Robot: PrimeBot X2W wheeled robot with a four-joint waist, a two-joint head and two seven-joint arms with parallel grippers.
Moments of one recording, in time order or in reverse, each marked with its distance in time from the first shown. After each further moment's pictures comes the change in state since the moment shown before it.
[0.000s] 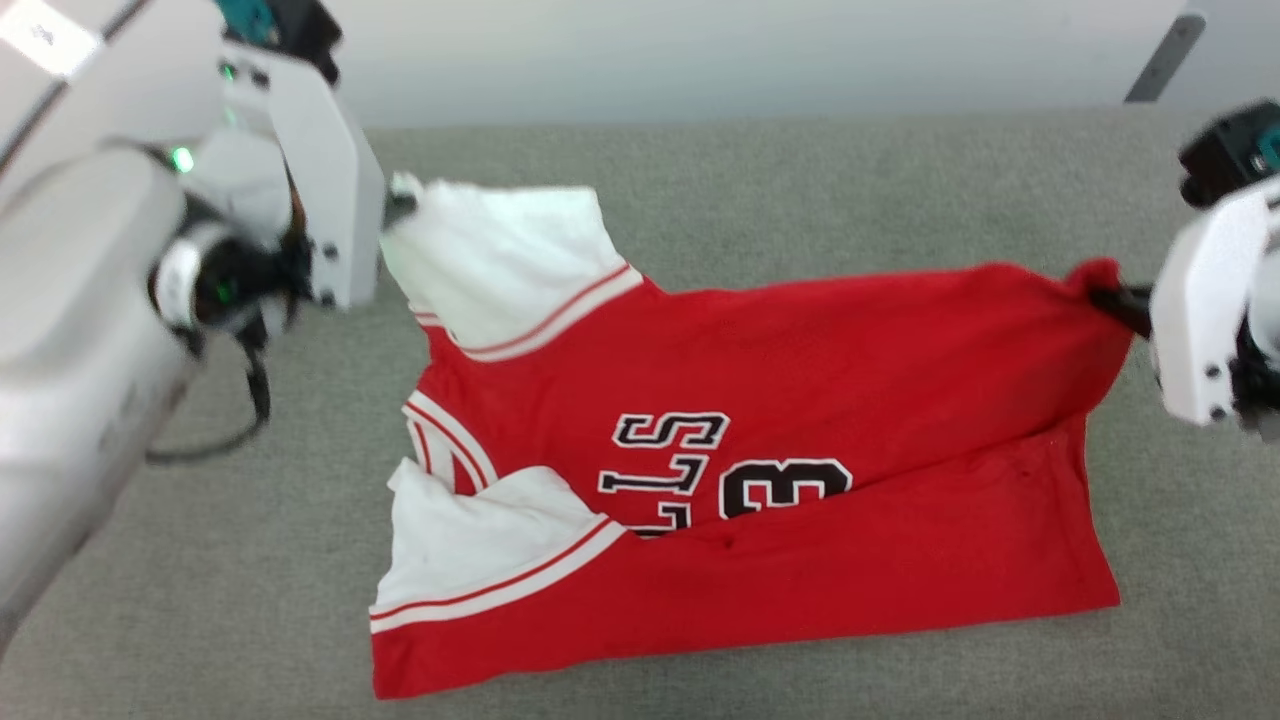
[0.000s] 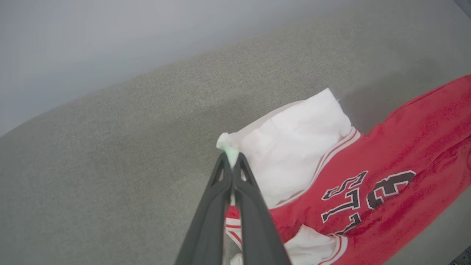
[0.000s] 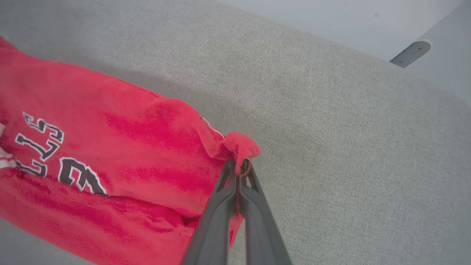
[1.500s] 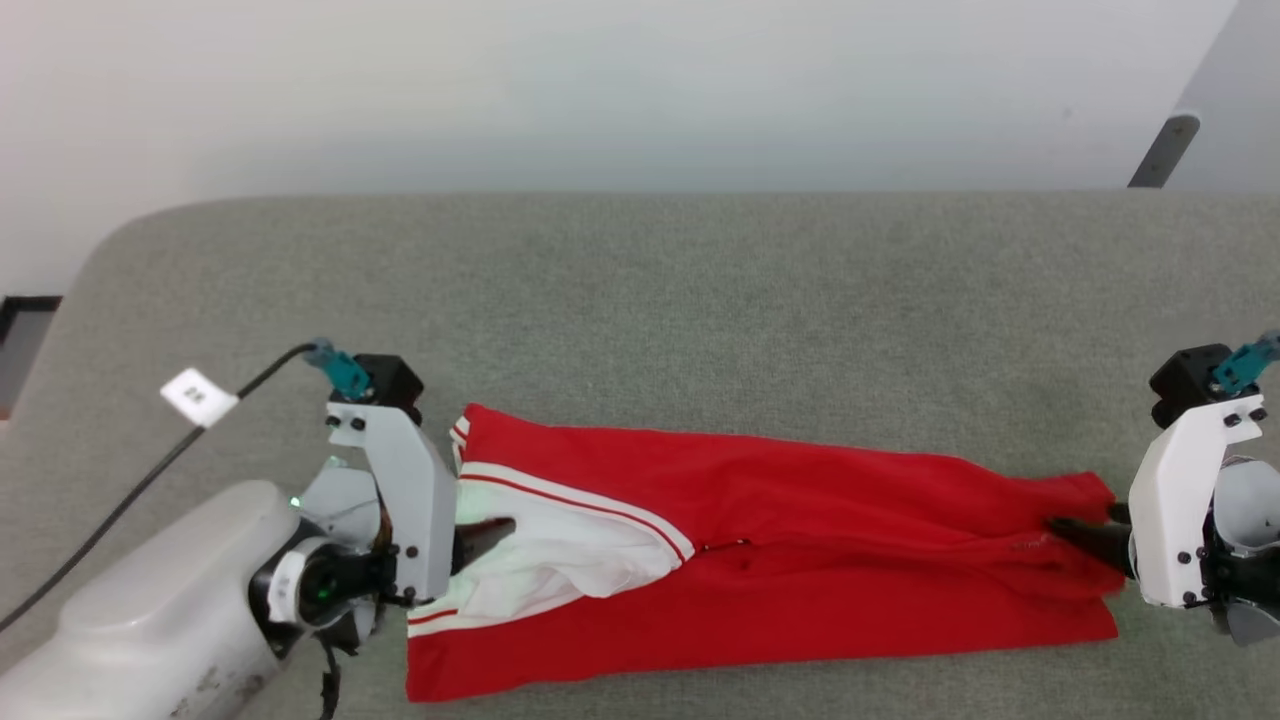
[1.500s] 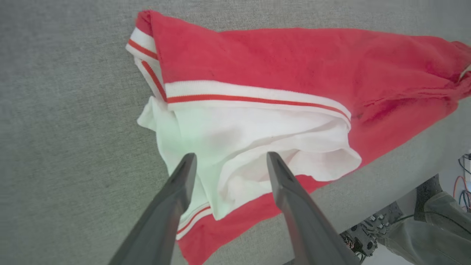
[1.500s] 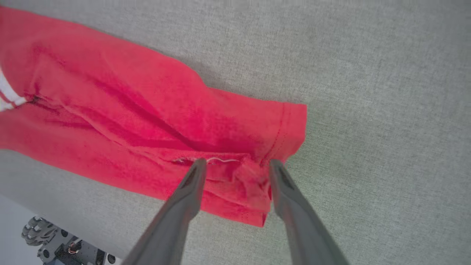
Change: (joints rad) left arm 0.467 0.063 -0.043 -0.271 -0.176 0.198 -0.075; right arm 0.366 0.058 -0.158 -0.041 0.002 0.000 0.100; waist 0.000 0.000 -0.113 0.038
